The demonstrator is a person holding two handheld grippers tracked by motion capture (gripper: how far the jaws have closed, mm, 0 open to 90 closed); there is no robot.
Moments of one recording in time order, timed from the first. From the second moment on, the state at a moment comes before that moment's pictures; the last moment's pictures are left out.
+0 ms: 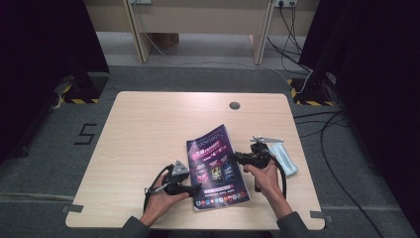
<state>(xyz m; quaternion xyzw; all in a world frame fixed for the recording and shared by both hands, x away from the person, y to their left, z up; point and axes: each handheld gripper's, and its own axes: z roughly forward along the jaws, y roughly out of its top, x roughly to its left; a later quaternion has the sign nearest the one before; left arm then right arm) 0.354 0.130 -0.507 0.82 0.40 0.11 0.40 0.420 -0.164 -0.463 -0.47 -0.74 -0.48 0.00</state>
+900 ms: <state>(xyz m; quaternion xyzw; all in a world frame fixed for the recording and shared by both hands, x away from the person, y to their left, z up) 0.354 0.135 -0.492 0.79 0.42 0.09 0.44 0.424 -0.151 -0.410 -0.41 -0.79 -0.44 -0.10</state>
